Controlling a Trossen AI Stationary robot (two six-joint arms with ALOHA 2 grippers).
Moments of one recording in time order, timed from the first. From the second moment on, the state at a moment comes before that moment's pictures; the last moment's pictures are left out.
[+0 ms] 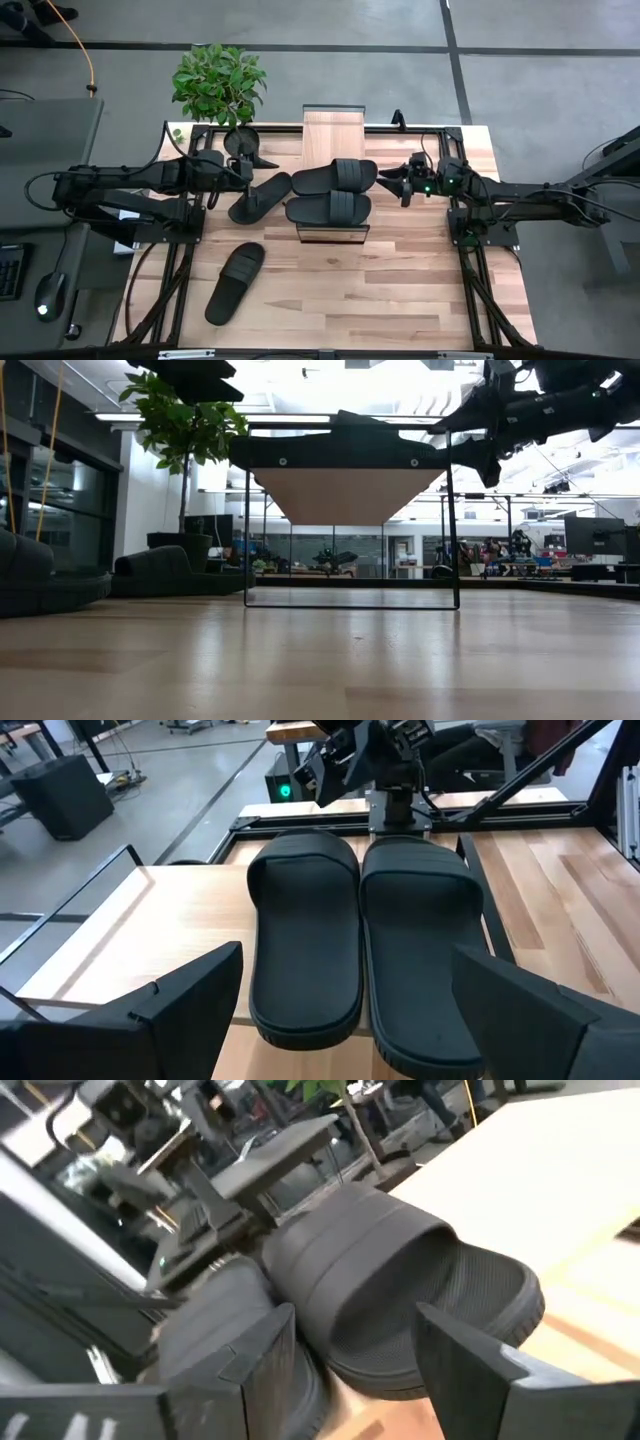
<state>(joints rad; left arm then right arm) 0.19 0.88 0.77 -0.24 -0.12 0.11 -0.27 0.78 0.34 0.30 -0.06 0.54</state>
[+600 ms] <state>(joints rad) 0.19 0.88 0.77 -0.50 -0.12 -0.04 -0.27 0.78 0.34 0.35 0.01 0.66</state>
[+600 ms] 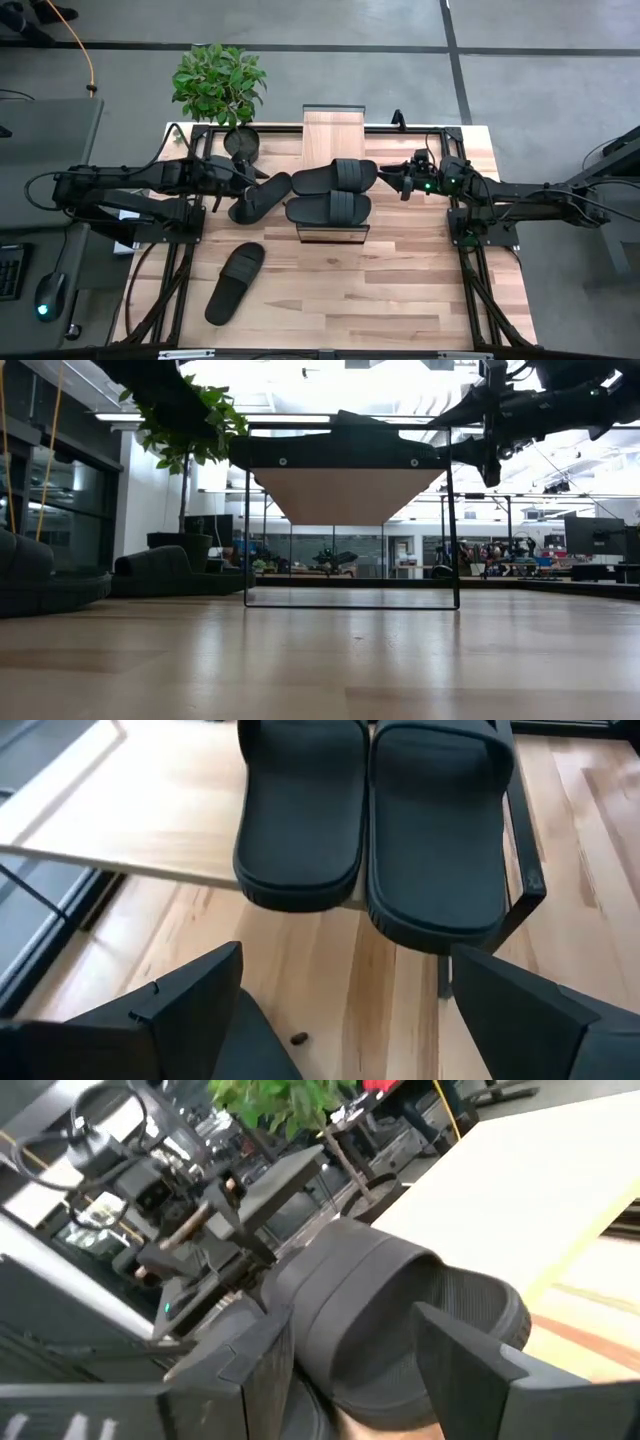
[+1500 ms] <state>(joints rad) -0.38 1.03 0.77 -0.76 -0.42 -0.33 -0.21 0.79 0.34 0.43 -0.11 0.38</state>
